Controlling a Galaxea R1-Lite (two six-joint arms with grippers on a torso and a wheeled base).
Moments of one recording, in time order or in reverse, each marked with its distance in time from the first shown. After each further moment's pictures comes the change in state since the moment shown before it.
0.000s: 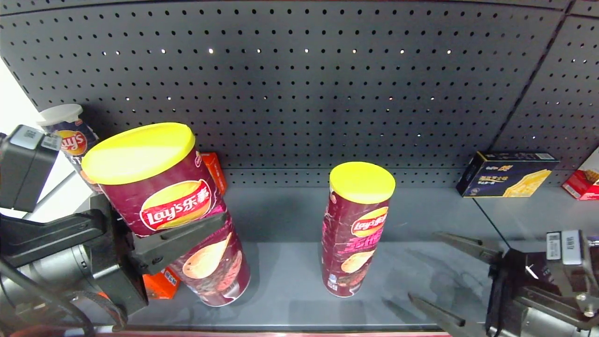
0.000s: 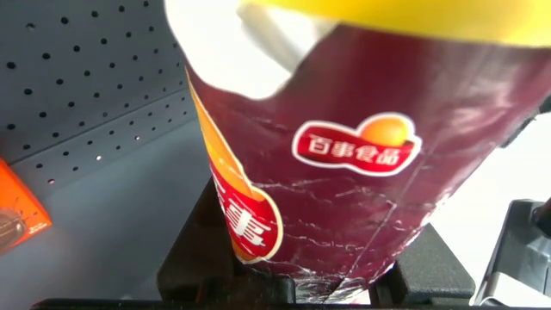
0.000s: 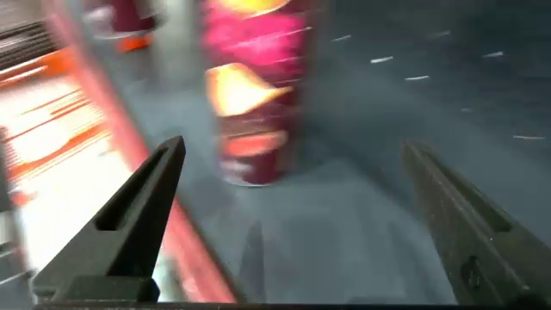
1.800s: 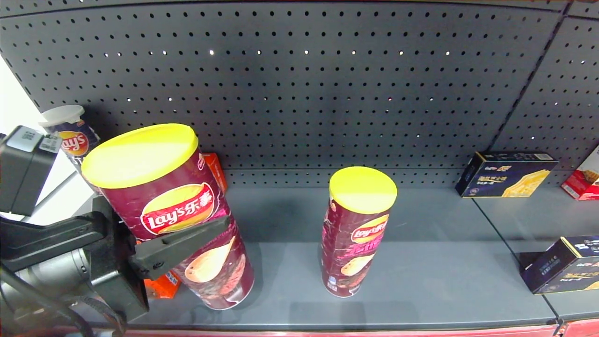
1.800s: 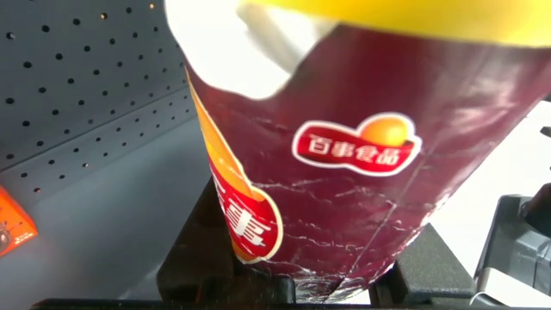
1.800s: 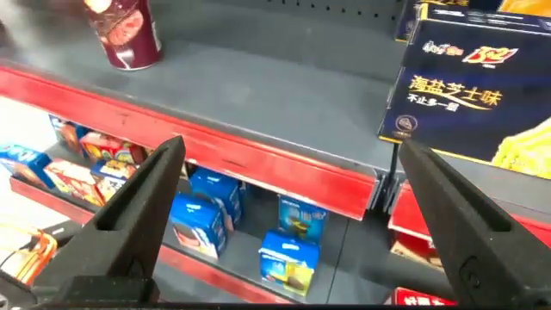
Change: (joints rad) left arm -0.023 -0.002 -0.001 -0.003 -0.008 0.003; right arm -0.202 -1.393 0.092 1.283 -0.314 0.113
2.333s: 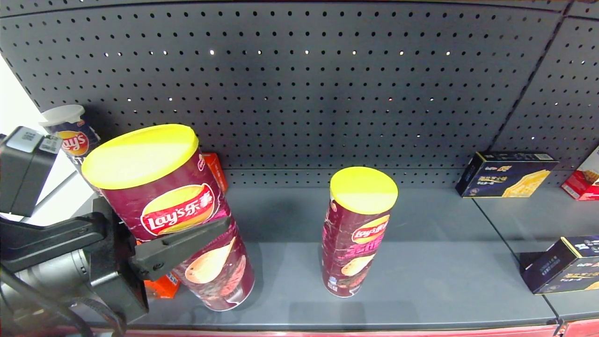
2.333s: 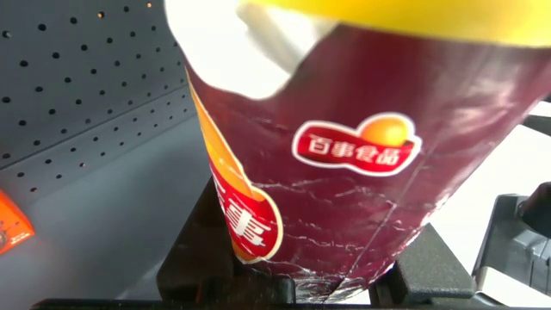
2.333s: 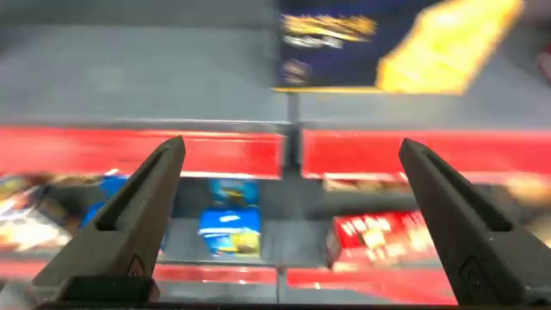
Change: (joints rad) left arm -0.003 0.000 0.002 0.000 -0.002 -0.003; right arm -0.271 0.093 -0.013 0.046 -0.133 0.078
